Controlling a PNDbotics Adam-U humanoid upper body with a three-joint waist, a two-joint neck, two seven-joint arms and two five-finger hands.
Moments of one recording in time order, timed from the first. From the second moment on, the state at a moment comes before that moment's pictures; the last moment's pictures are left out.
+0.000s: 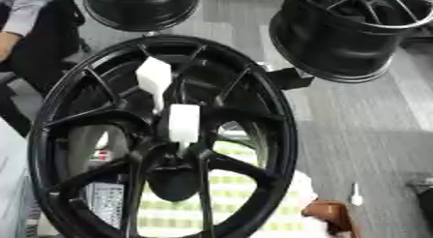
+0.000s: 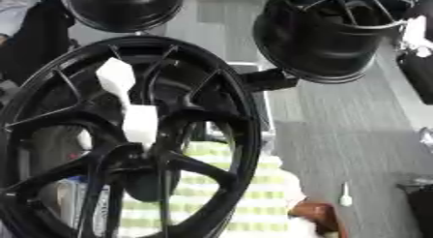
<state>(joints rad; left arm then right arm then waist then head) -0.20 0.74 0.07 -1.98 0.22 -0.14 0.45 -0.11 -0.70 -0.03 -1.98 0.21 -0.04 -0.62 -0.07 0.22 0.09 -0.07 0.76</state>
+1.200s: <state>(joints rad) -0.56 1.08 -0.22 -1.94 -0.02 -0.05 0.24 -0.08 -0.72 0.00 -1.98 0.20 -0.04 -0.61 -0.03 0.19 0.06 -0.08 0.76</state>
